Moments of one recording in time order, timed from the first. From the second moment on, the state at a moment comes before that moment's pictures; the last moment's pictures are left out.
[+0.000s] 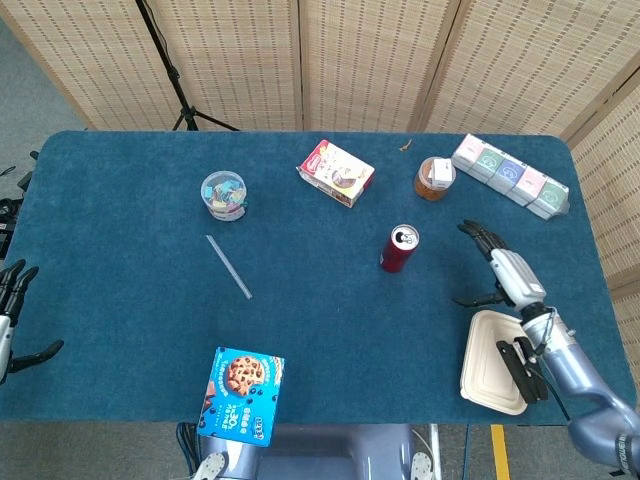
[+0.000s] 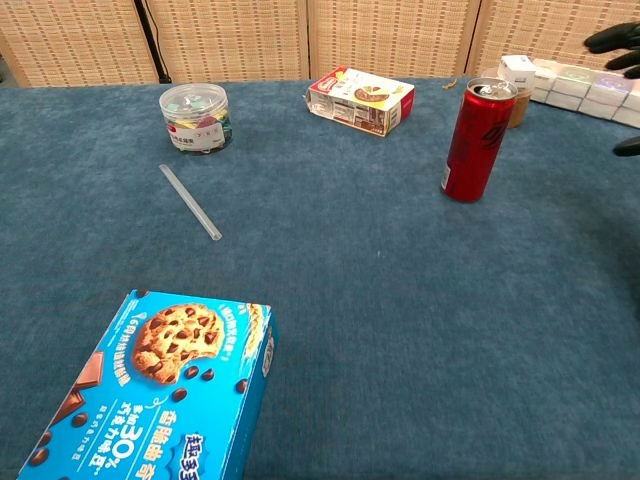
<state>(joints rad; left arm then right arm) -0.08 -1.08 -0.05 -1.62 1.51 1.53 -0.07 0.52 -1.21 0.19 -1.41 -1.45 0.96 0.65</state>
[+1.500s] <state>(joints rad) -0.10 -1.07 -0.07 -1.62 1.46 1.47 -0.09 0.70 -1.63 0.32 -1.05 -1.22 0.84 0.74</state>
